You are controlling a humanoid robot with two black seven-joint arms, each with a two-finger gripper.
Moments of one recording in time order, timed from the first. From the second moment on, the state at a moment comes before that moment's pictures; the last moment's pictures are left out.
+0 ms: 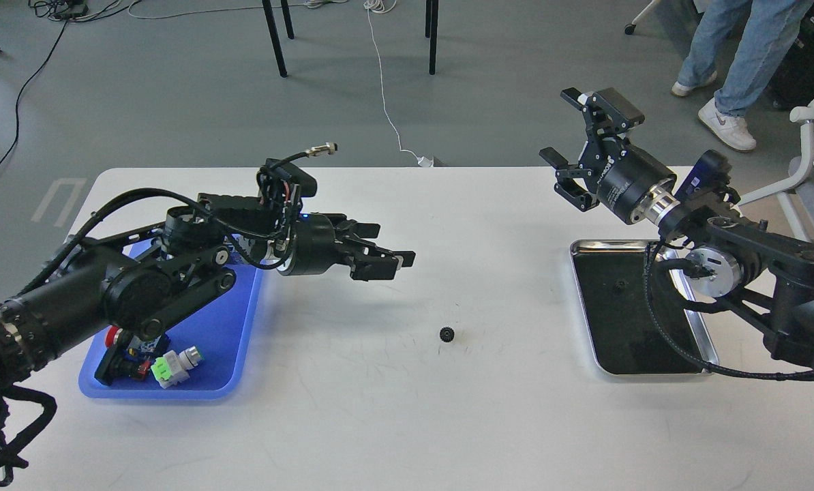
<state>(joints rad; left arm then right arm) -0.81 0.38 -0.48 -1.00 1.67 -0.30 -0.49 0.90 -0.53 0.17 0.98 -0.11 0.23 0.49</state>
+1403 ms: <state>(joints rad) -0.23 0.32 -1.25 -1.24 0.76 -0.30 -0.48 1.57 -0.07 -0.87 1.08 -1.21 0.04 0.49</state>
